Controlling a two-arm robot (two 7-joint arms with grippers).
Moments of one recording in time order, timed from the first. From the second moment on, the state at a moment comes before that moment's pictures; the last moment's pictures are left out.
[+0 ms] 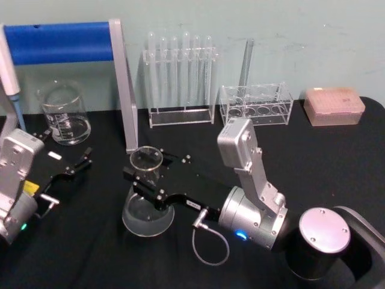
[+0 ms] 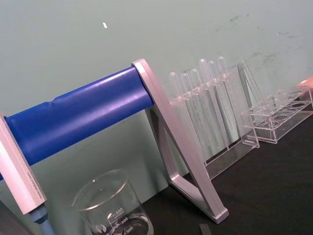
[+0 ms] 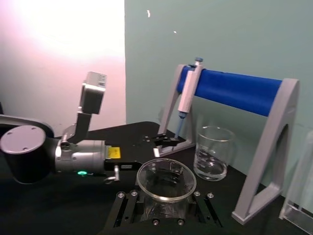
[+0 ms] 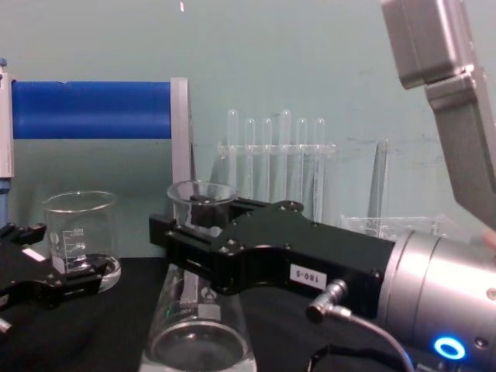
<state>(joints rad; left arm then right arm) -0.20 0.60 0.45 -1.41 -0.25 -0.12 0.03 0.19 0.29 -0.54 -1.64 0.29 0.01 0.47</state>
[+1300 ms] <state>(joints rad) -0.20 0.60 0.45 -1.41 -0.25 -0.12 0.03 0.25 0.27 -0.34 -1.50 0.25 -0.03 0.28</state>
